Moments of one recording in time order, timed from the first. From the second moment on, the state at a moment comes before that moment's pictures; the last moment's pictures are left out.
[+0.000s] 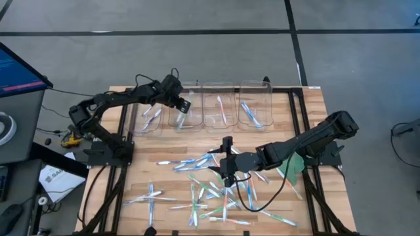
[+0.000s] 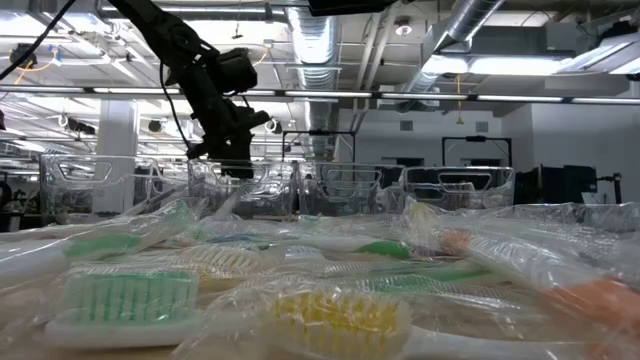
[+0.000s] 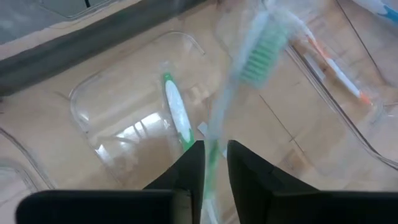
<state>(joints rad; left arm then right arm) 0.67 1.54 0.97 -0.40 0.02 -0.34 0.38 1.61 1.12 0.04 0.49 -0.29</state>
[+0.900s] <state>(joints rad) 0.26 1.03 0.86 -0.39 0.04 -0.22 0.39 1.61 1.12 -0.16 0.42 0.12</state>
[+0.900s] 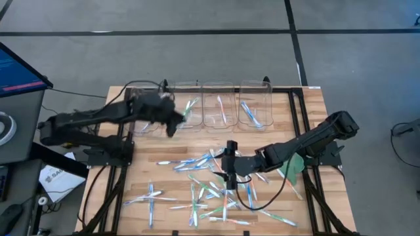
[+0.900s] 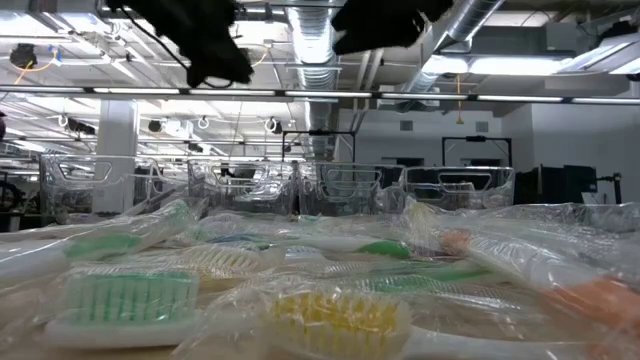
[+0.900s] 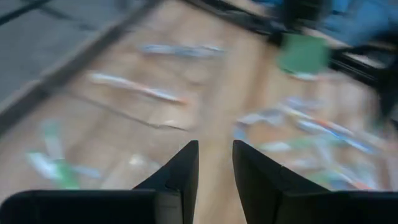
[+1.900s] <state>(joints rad) -0.22 0.85 0.31 0.30 -0.04 -0.27 0.22 1.87 1.12 -0.34 0.23 0.41</state>
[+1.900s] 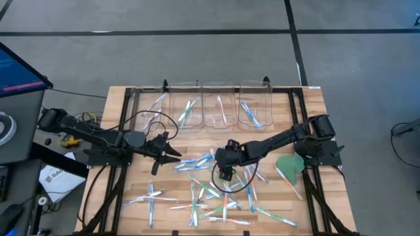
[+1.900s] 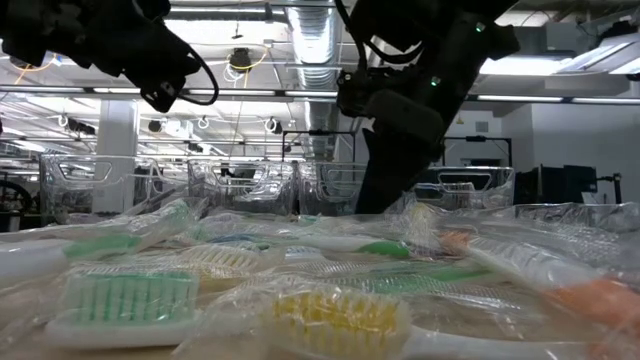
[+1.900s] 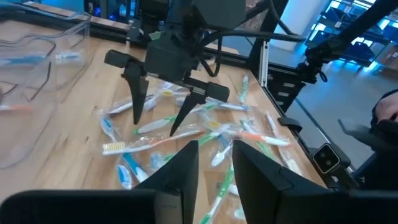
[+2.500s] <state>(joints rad) -0.22 1.01 0.31 0.46 -0.08 -0.32 0.21 1.97 1.13 -0.26 0.19 0.39</state>
